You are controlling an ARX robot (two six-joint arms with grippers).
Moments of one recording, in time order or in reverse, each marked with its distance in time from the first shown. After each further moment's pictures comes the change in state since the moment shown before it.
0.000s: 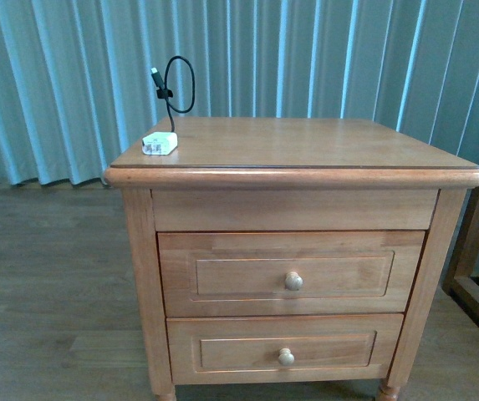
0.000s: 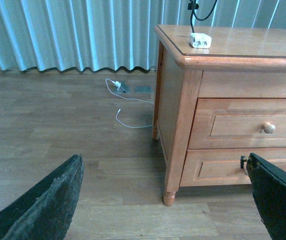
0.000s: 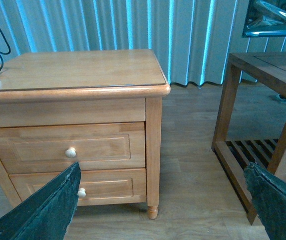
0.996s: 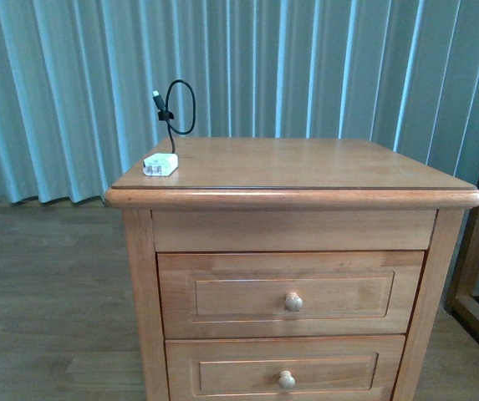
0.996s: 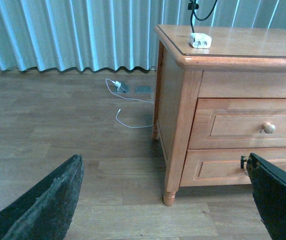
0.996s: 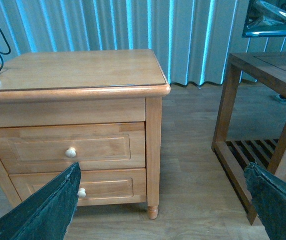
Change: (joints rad) left arm 0.000 0.000 0.000 0.000 0.000 0.000; right arm 0.000 0.000 0.000 0.000 0.000 0.000
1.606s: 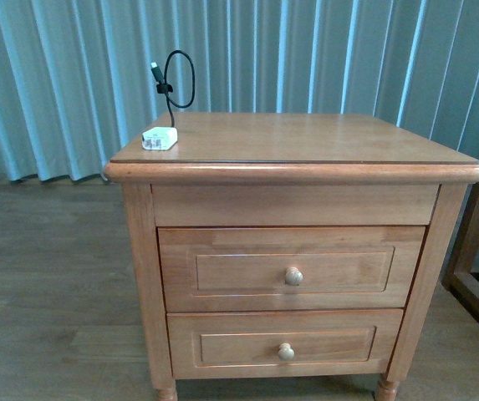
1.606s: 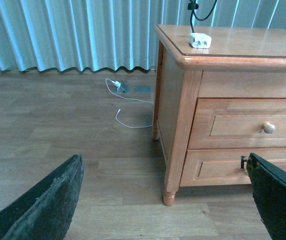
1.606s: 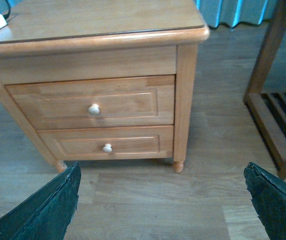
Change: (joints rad) left arm 0.000 0.000 0.000 0.000 0.000 0.000; right arm 0.182 0.364 0.125 -0.021 0.068 0.046
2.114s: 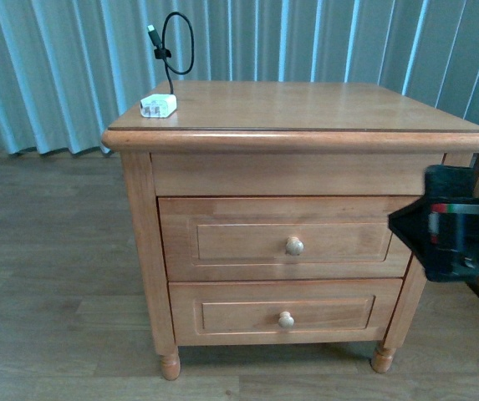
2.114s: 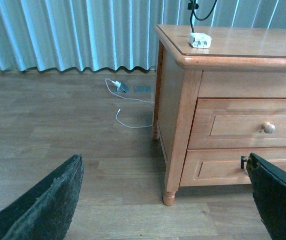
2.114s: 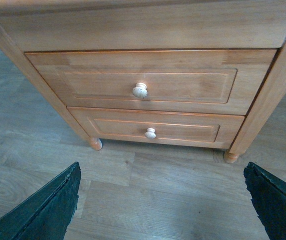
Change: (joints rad) left arm 0.000 0.000 0.000 0.000 0.000 0.000; right arm 0.242 0.826 0.278 0.359 0.048 0.085
